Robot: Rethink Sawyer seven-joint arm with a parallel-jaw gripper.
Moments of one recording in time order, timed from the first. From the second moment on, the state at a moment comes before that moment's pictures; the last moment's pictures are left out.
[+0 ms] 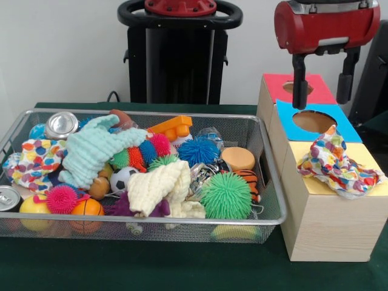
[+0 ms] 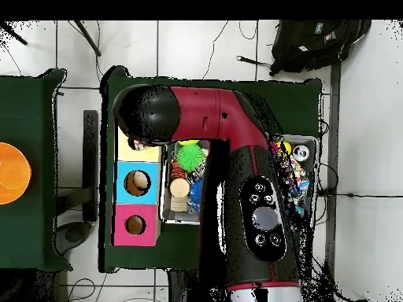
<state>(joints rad) -0.19 -0.72 0.20 1.28 -0.07 0.88 1.54</state>
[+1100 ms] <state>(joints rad) -0.20 -0.65 0.20 1.26 -0.07 0.88 1.54</state>
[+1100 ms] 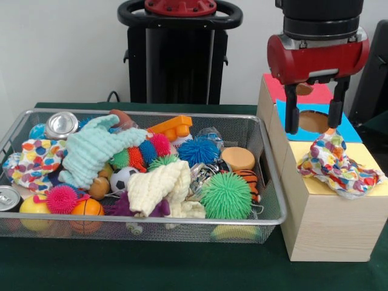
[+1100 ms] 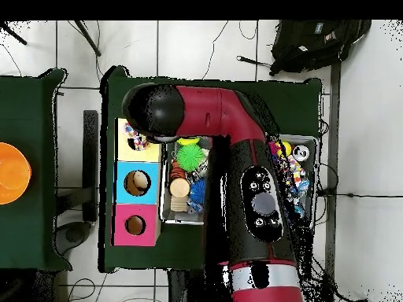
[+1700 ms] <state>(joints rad) -0.20 -0.63 0.20 1.26 -0.07 0.82 1.54</state>
